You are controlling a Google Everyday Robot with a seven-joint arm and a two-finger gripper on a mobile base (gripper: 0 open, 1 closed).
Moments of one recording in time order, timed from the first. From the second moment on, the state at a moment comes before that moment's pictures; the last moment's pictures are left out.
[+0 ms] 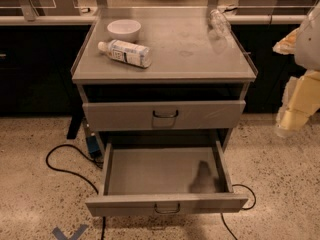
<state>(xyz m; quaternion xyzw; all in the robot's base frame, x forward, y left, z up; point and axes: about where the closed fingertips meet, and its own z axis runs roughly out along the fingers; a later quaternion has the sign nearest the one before) 0.438 -0.217 0.976 -0.60 0.78 -0.03 0.16</state>
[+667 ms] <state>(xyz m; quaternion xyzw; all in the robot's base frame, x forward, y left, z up) 0.427 -0.217 0.945 -0.61 0.78 -0.02 0.15</state>
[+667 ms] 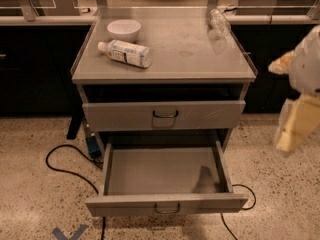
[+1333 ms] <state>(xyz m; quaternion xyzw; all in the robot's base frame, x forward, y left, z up) 0.362 -0.206 0.829 -0.63 0.75 0.04 0.18</state>
